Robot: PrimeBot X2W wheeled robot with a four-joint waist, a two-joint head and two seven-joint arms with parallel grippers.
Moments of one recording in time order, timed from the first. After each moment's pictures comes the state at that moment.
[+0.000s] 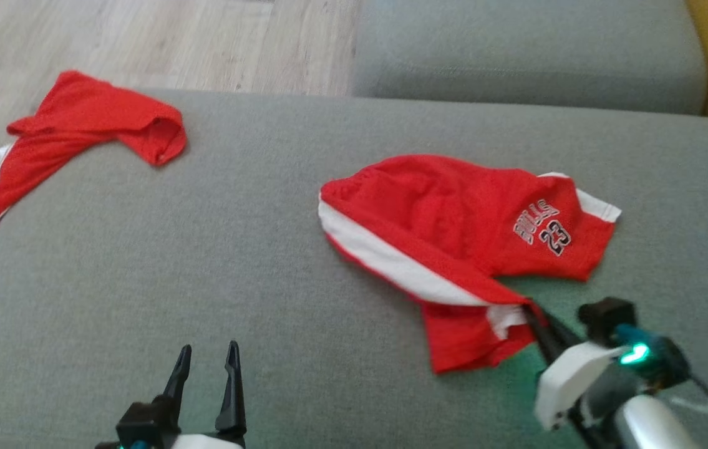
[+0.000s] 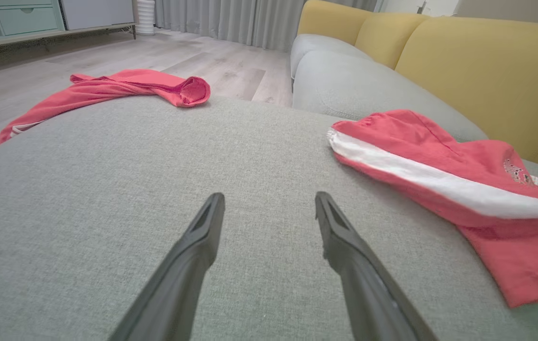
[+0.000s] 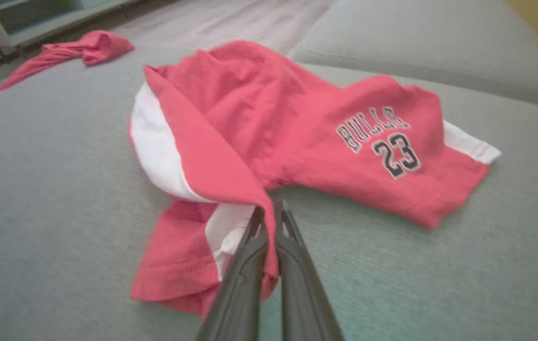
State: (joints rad) left arm 0.05 0.28 -0.55 0.16 -0.60 0.29 -0.22; right arm -0.04 -0.15 0.25 0.26 0.18 0.12 0.15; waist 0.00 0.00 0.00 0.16
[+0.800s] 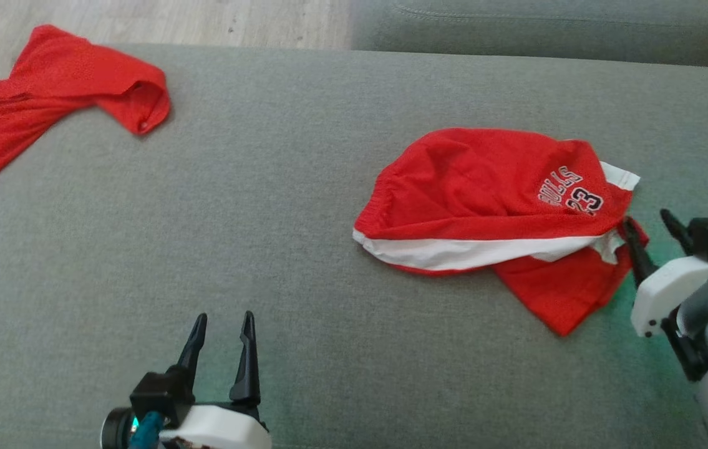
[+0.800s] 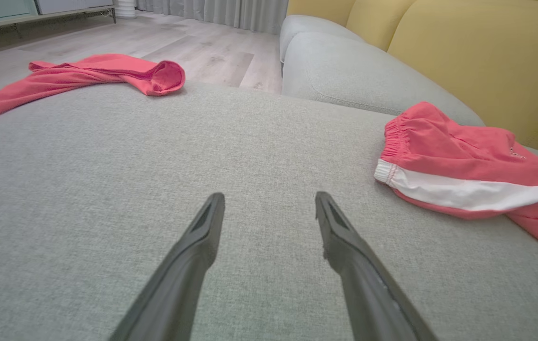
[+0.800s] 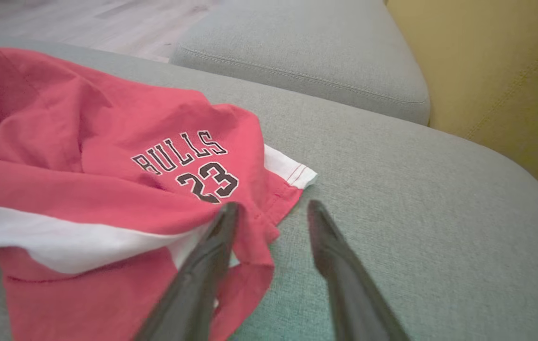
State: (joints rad) left arm -0.04 0.27 -0.58 0.18 -0.60 0.28 -0.22; right arm -0.35 -0.33 0.13 0.62 0.15 0.12 0.03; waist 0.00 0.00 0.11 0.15
